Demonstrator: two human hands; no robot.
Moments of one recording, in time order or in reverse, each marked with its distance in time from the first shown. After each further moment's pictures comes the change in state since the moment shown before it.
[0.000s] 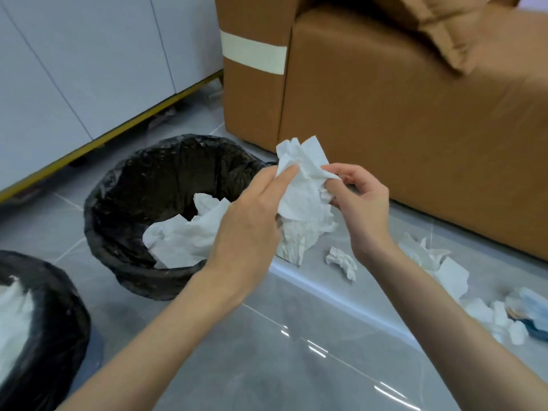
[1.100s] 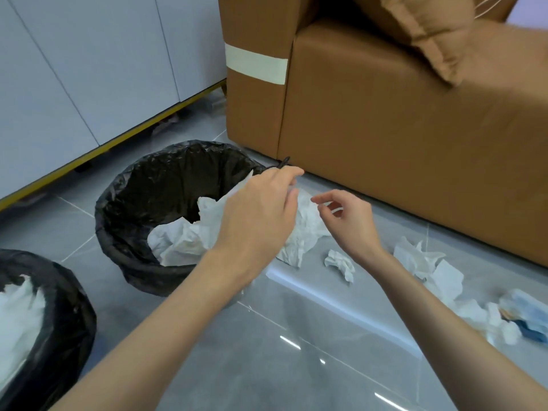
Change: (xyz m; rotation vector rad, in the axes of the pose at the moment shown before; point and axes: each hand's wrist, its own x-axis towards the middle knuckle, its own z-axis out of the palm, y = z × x) left_hand 0.017 0.012 -0.017 0.121 -0.022 -0.098; right_hand 0.011 0.038 -0.009 -0.613 -0.186 -0.181
